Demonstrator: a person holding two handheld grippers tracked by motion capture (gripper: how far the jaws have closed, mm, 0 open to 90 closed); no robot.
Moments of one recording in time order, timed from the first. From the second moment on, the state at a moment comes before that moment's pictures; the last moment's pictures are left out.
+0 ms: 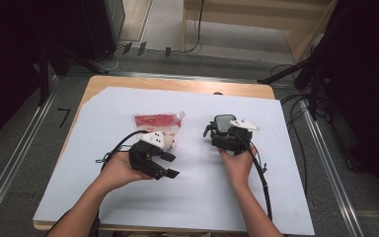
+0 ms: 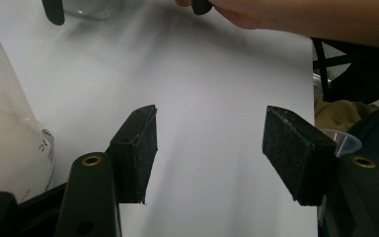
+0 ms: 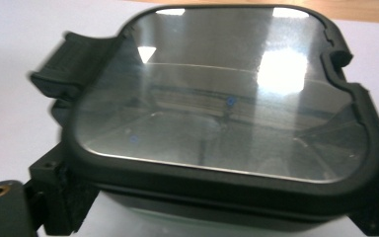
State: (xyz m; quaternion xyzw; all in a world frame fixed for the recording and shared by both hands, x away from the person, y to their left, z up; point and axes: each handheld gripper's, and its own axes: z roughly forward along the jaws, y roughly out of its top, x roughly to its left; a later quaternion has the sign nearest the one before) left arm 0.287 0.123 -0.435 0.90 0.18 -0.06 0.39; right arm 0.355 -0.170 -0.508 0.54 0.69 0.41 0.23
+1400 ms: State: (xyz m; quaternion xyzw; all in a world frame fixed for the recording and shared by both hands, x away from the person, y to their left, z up) left arm 0.289 0.114 -0.440 0.90 0.19 -0.06 0.40; right arm 0.284 -0.197 -0.466 0.38 0.78 0.47 0.18
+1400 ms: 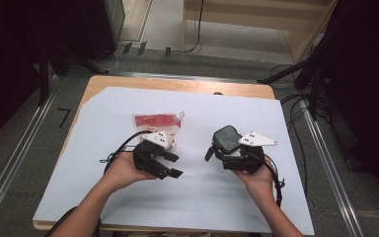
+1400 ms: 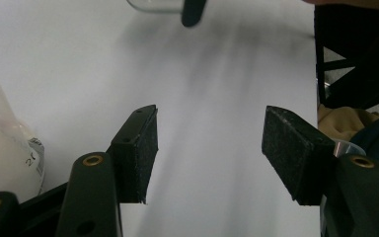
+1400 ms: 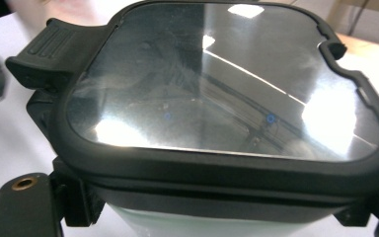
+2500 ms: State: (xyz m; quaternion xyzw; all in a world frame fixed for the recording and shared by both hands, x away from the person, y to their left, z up) left arm 0.293 0.112 -0.444 0.89 0.20 -0.06 0.40; right arm 0.273 -0.151 -0.511 0.34 0.81 0.46 0.15
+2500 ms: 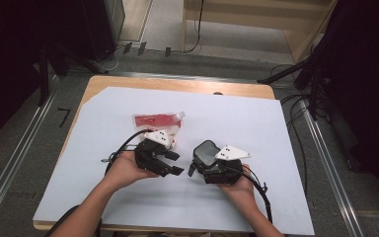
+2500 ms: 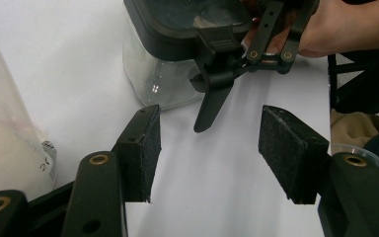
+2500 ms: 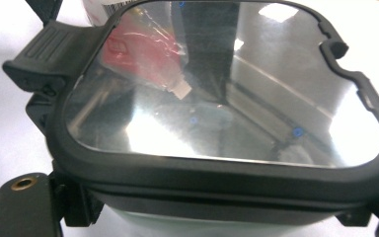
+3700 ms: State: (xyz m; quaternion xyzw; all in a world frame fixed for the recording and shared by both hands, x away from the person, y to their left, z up) left arm 0.299 0.111 -0.442 0.89 0.22 -0.06 0.40; right arm 0.248 -0.217 -0.462 0.36 0.81 0.46 0.10
